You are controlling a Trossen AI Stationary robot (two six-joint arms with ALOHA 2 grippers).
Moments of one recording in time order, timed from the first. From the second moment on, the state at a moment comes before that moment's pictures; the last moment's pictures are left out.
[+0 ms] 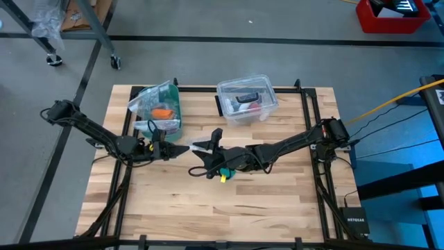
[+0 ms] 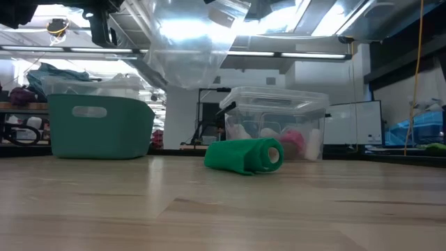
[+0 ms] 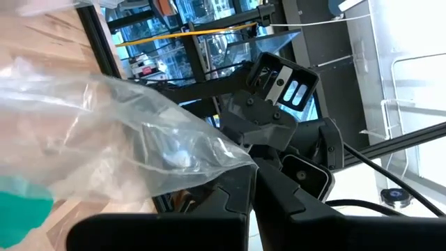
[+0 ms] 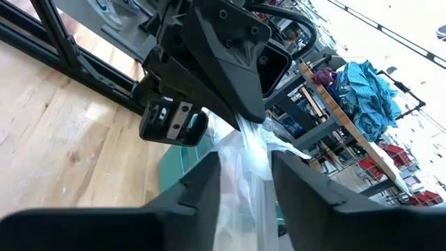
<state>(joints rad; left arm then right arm) -0.43 0.95 0.32 0.85 -0.55 -1.20 0.27 1.87 1.39 0.29 0.59 -0.68</state>
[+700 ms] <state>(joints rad) -0.43 0.95 0.32 0.85 -0.55 -1.20 0.30 1.87 1.39 0.34 0.59 -0.69</state>
